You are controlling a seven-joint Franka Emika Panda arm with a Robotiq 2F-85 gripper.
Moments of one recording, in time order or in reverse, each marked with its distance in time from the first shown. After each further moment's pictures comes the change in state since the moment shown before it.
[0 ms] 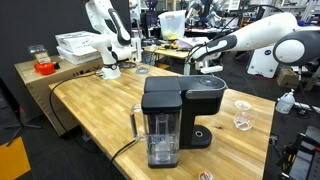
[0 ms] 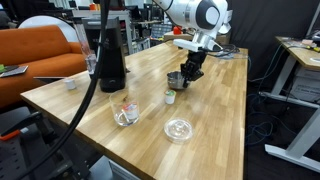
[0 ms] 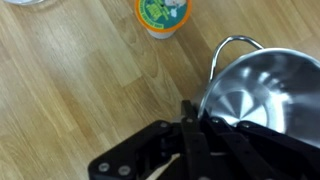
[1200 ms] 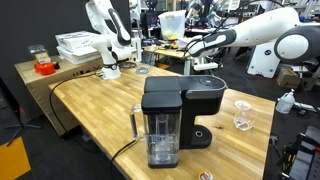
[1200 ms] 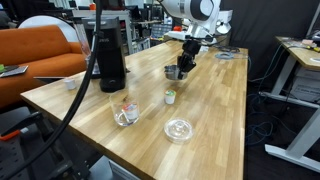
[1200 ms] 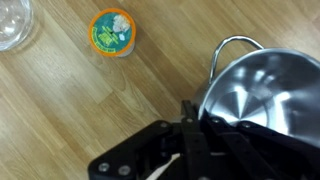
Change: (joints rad) arm 0.029 -0.040 0.030 -0.001 0.004 -0.026 0.229
